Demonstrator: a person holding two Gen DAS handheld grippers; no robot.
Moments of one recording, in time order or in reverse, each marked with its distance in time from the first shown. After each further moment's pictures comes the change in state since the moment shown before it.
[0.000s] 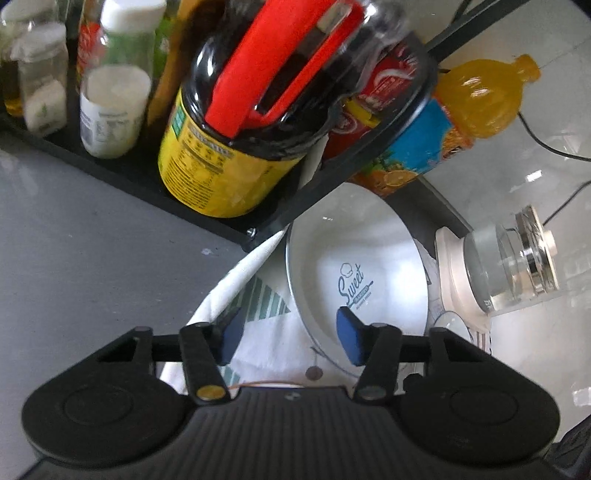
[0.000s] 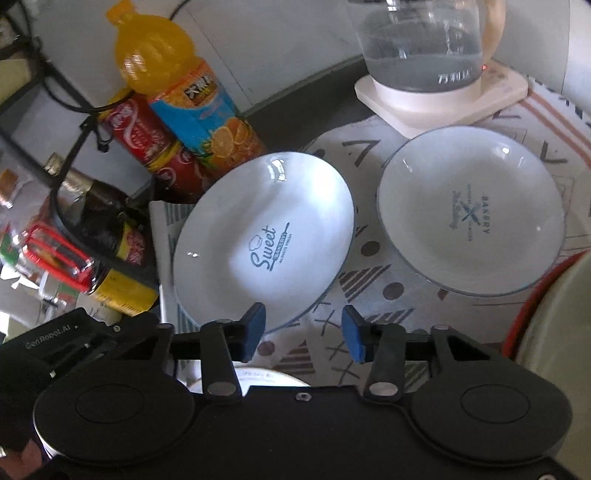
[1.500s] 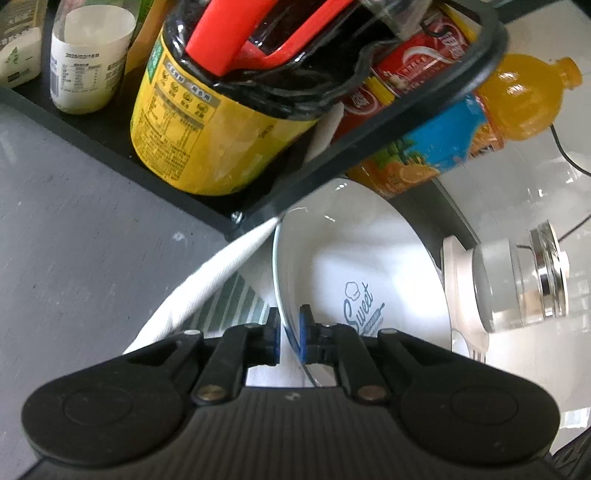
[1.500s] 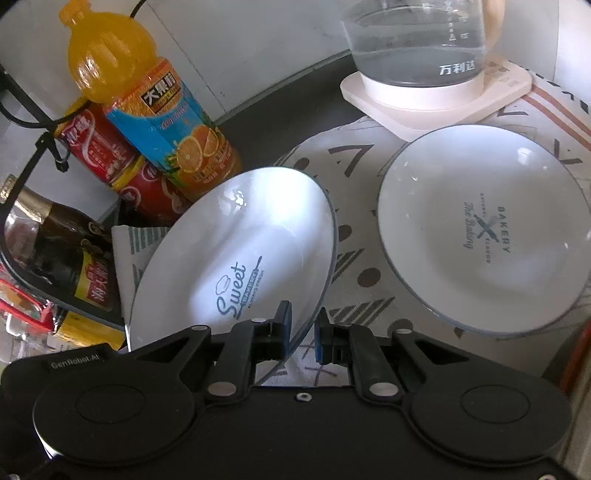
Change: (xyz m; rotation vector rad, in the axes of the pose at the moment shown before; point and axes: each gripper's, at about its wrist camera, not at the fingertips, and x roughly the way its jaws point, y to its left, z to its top) left arm 0.042 0.002 -0.004 -0.078 0.019 -0.033; right arm 0.029 -0.005 0.015 0.033 -0.071 -0.041
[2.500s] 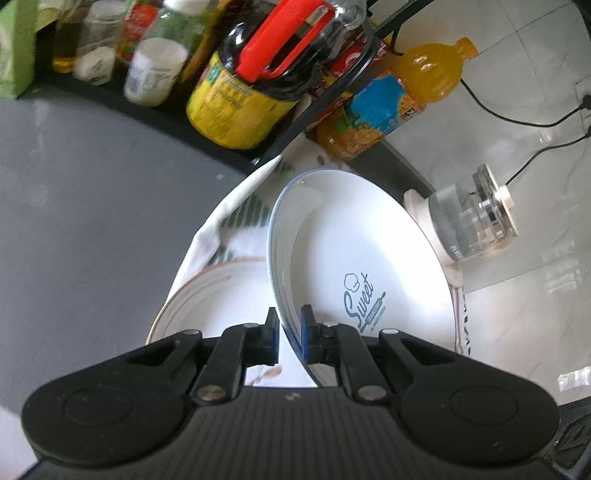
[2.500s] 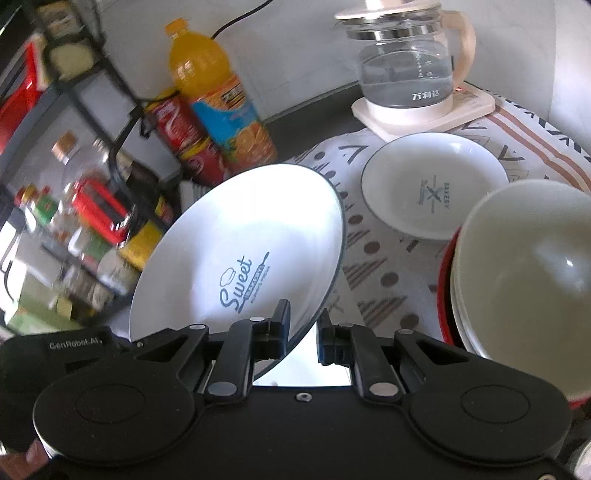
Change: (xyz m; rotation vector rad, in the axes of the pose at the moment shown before) left arm -0.117 0.023 -0.087 0.105 -0.020 -0.031; right arm -0.114 -0.003 -0.084 -0.120 -0.067 0.046
